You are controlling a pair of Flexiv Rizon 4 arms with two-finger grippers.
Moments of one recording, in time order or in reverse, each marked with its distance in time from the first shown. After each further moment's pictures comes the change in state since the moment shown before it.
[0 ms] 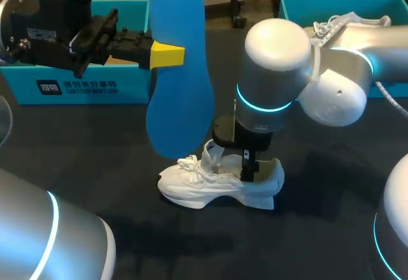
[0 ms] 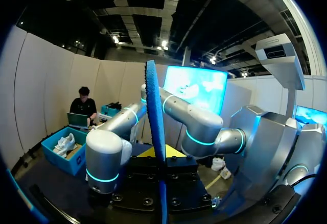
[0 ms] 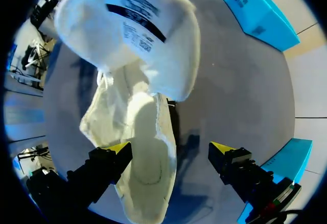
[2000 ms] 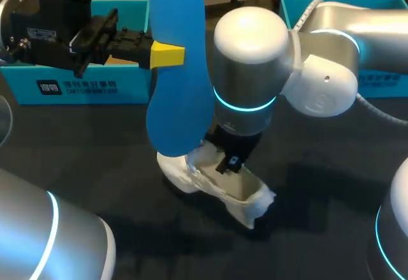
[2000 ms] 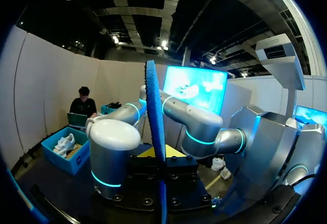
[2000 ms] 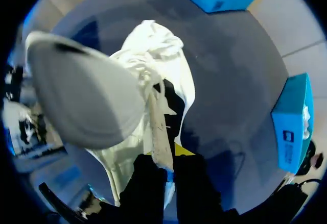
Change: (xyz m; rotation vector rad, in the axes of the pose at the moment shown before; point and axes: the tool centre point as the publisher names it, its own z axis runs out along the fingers) left arm 0.000 0.000 0.000 0.000 0.000 0.000; right arm 0.055 0.028 -0.059 0.059 0.007 0.546
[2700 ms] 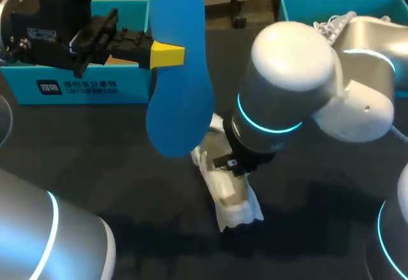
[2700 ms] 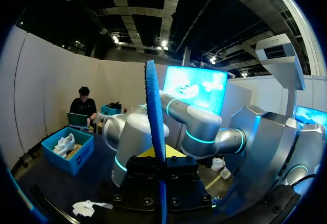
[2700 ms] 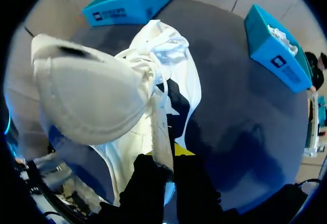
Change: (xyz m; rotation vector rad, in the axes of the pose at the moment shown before) left arm 0.000 0.000 0.000 0.000 0.000 0.000; right arm 0.020 -0.016 -0.019 -0.142 0.023 0.632
